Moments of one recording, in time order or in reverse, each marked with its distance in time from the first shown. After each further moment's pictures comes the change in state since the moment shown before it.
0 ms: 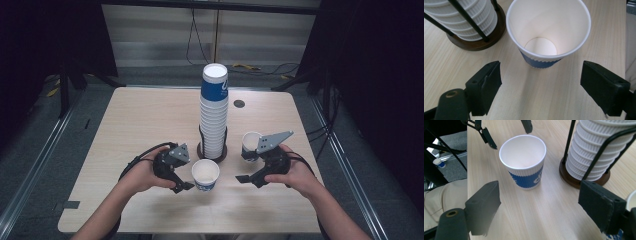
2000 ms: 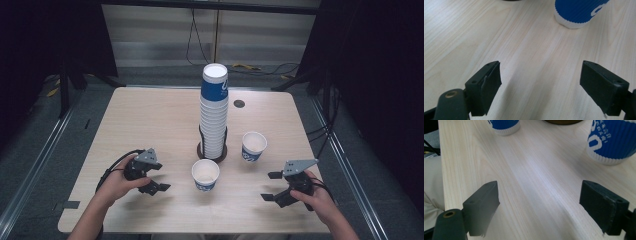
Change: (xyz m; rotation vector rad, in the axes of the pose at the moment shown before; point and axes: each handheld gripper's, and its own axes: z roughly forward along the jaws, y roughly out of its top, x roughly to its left) left arm 0.022 -0.093 -0.008 -0.109 0.057 -0.192; right arm -0.006 -0.113 -0.017 0.017 -0.103 0.122
